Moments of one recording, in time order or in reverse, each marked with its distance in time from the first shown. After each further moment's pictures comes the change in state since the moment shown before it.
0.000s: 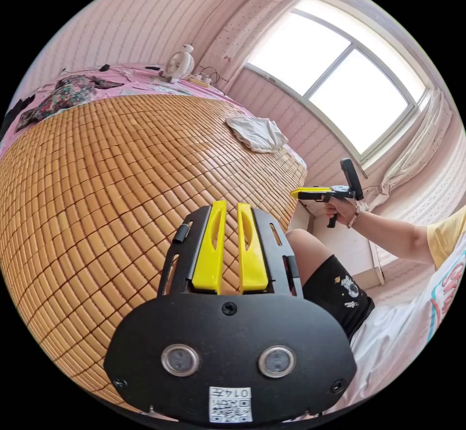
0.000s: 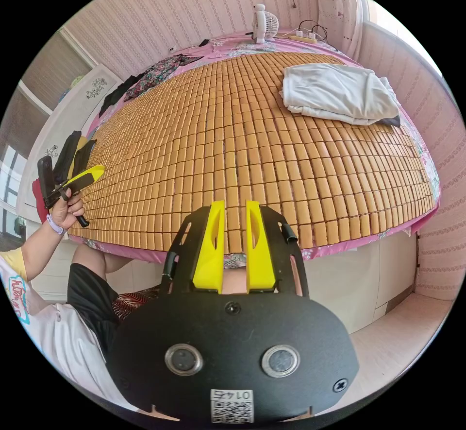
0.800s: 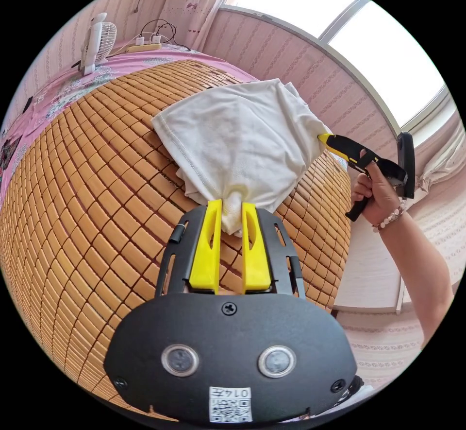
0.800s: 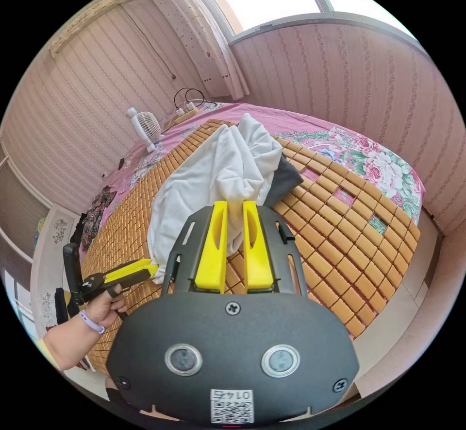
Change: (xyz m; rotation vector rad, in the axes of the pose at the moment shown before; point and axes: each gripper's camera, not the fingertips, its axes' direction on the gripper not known) left arm 0.087 -0.260 0.407 -0.265 -0.094 0.086; right arm 0.283 -0.120 -0.100 0.424 0.051 0.508
